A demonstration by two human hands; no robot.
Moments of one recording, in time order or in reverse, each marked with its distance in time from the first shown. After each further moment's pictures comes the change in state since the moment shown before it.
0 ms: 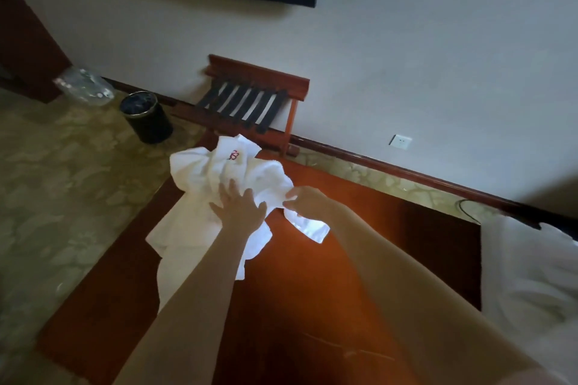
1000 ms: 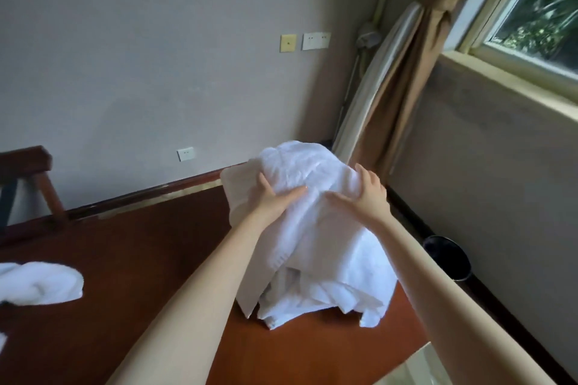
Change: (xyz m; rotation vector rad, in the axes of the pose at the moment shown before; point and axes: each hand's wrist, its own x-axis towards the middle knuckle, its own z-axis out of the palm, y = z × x) left_hand -0.326 0.412 -0.092 -0.838 -0.911 0.569; right_hand -0.484 0.352 -0.062 0.403 1.083 0.728
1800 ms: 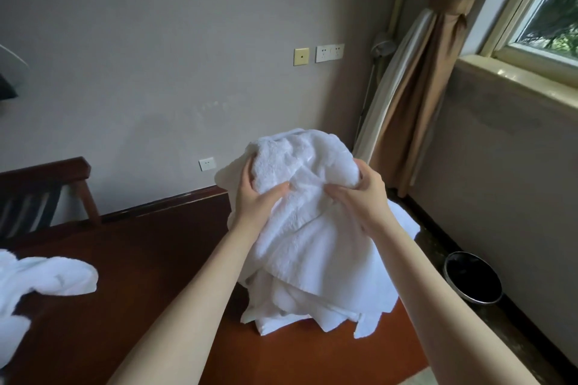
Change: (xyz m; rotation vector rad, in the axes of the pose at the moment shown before) left_hand -0.041 0.019 0.008 -0.419 0.260 0.471; right_hand -0.022 -0.012 -0.049 0.615 0.006 -0.235
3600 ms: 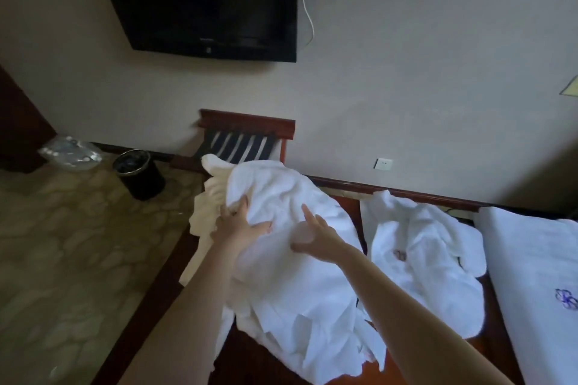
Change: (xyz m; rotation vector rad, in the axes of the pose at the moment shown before) left_hand -0.088 -0.060 -0.595 1.121 0.401 -0.757; right_hand -0.175 -0.040 0.585 -0.628 -1.094 -0.115
